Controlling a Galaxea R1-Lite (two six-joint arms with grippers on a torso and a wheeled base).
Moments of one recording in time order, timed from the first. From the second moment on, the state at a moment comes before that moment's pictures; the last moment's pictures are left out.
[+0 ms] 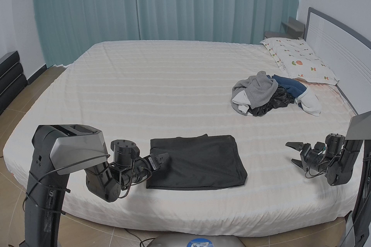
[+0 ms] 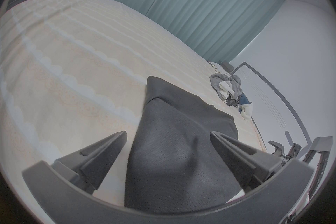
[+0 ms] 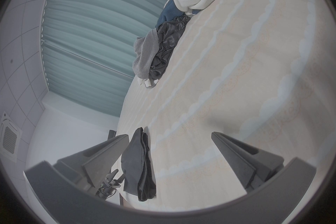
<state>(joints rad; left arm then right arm) -0.36 2.51 -0.86 -1.18 -0.08 -0.67 -0.22 2.42 -0.58 -1.38 0.59 0.83</state>
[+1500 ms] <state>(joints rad) -0.36 2.49 -0.82 -1.19 -0.04 -0.72 -0.22 2.42 -0.58 -1.38 0.59 0.82</state>
